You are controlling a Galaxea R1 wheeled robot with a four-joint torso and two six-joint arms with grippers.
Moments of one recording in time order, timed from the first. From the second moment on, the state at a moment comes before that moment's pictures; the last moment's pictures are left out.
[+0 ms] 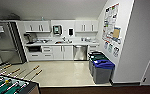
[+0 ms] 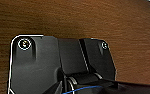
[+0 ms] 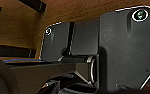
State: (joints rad) left arm 1.45 2.72 -2.20 0.11 -0.11 -0.11; right arm -1.53 2.81 -2.30 -0.04 0.08 0.02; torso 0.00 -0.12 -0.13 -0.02
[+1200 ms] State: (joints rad) left arm 1.45 2.72 -2.20 0.11 -0.11 -0.11; right arm -1.53 2.81 -2.30 -0.04 0.08 0.02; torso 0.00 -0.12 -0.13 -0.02
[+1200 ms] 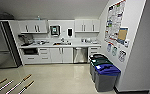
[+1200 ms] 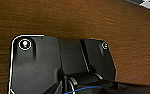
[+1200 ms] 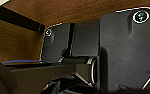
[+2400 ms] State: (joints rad) left arm 1.45 2.72 -2.20 0.11 -0.11 -0.11; right arm -1.53 2.81 -2.30 -0.04 0.08 0.02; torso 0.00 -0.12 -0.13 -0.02
